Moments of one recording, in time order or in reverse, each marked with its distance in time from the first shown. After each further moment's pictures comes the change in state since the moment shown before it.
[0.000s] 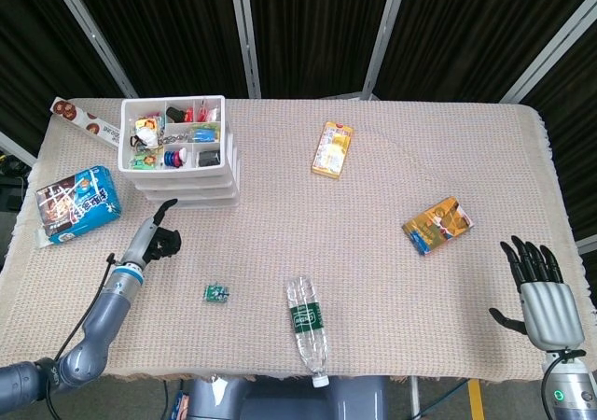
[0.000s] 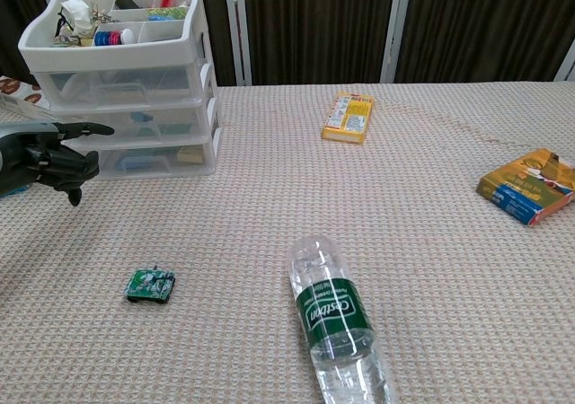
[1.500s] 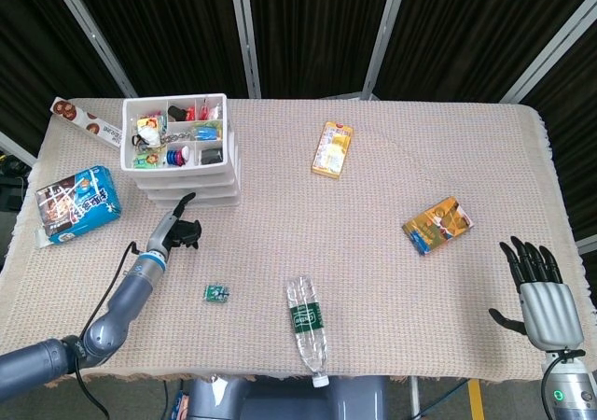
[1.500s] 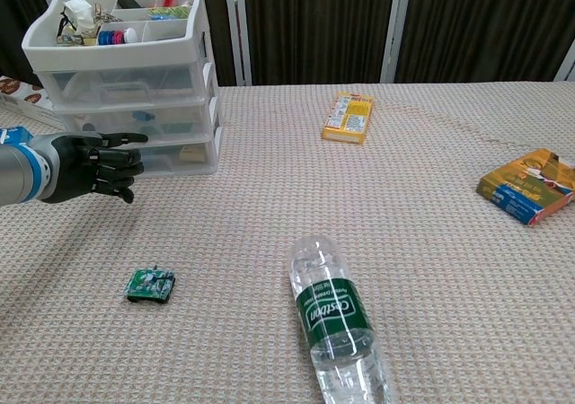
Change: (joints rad) left arm -0.056 -0.114 -0.104 0.169 -0.084 -0.202 -0.197; right arm 0.001 0.001 -0.001 -0.004 0.003 -0.004 -0.001
